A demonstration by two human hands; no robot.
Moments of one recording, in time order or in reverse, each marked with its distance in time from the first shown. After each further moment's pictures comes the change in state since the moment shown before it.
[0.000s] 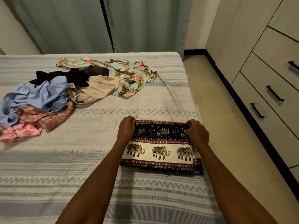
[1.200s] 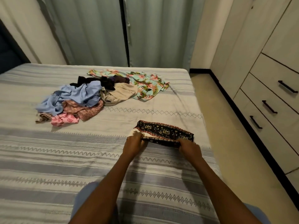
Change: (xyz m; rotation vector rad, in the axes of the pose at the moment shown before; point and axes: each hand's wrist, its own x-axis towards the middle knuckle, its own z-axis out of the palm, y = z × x) left_hand -0.179 -0.025 -0.097 0.184 -0.108 0.170; right_hand -0.183 -0.071 -0.046 -0.245 -0.232 -0.316
